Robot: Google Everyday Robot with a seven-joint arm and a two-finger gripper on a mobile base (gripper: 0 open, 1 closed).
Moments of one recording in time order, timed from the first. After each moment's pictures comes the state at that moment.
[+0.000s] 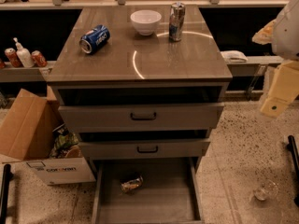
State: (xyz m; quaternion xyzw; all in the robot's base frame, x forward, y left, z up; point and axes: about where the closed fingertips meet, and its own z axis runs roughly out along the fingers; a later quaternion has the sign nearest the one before) arm 0.438 -0.216 0.977 -0.60 0.78 -0.04 0.16
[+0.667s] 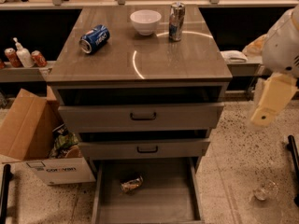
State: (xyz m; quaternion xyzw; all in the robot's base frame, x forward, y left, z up) arm 0.440 -0.206 0.949 -0.61 0.77 0.01 0.17
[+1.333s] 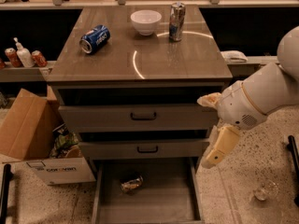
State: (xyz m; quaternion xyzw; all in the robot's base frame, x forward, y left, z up) arm 0.428 -0.134 0.823 -0.61 0.73 0.20 0.23
